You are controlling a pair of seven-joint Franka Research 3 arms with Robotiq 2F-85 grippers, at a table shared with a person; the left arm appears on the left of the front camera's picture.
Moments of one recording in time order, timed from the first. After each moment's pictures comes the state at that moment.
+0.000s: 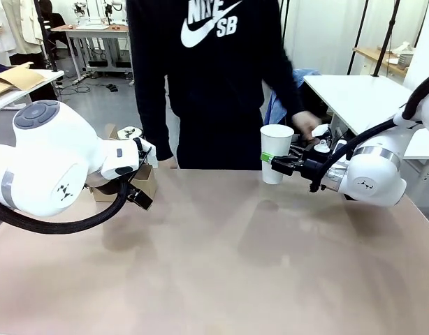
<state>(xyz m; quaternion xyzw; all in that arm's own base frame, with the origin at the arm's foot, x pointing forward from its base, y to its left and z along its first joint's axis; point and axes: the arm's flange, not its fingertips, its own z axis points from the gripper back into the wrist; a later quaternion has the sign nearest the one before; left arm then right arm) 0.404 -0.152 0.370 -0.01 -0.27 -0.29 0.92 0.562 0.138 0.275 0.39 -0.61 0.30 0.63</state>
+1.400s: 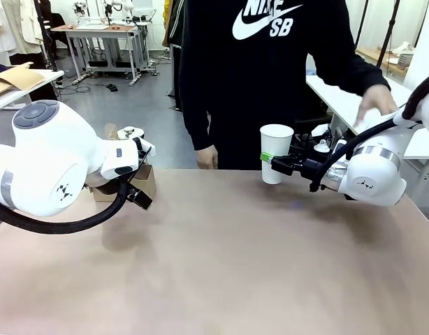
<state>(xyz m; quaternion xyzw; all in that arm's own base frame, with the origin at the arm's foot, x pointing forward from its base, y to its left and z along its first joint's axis) 0.404 -0.152 0.370 -0.01 -0.27 -0.29 0.92 0.562 0.138 0.275 0.39 -0.61 0.30 0.63</state>
